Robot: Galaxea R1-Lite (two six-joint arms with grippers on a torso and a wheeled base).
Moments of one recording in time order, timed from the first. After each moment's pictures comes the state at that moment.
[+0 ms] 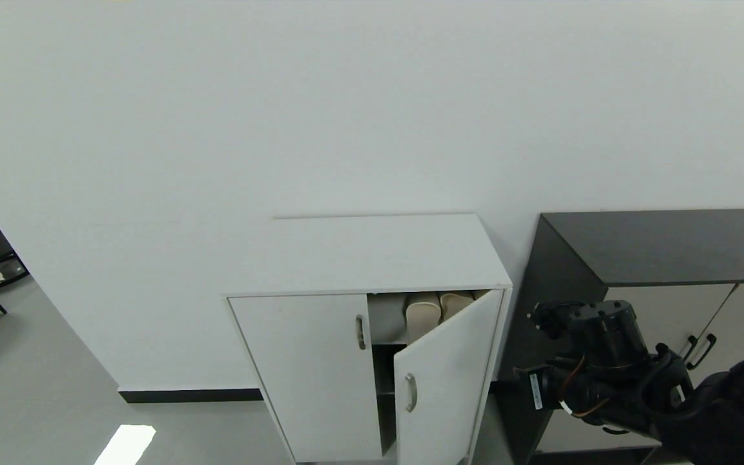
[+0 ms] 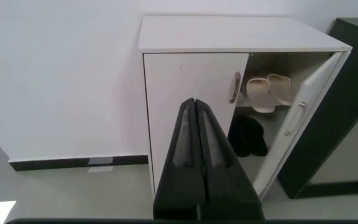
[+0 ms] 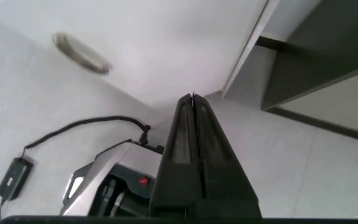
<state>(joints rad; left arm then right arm) 0.00 0.00 0.00 0.00 -0.02 -0.02 0.57 1.90 -0.57 -0.70 -0.08 0.21</state>
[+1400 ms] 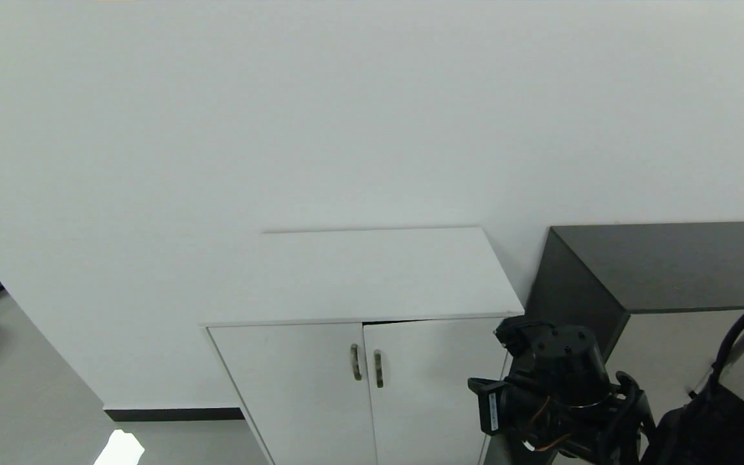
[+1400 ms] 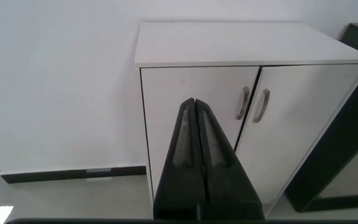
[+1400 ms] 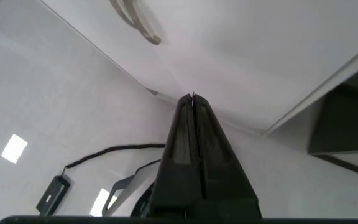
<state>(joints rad) 0.00 0.00 0.00 0.00 -0.02 -0.02 0.73 2.00 -0.54 -0.94 -0.08 0.35</state>
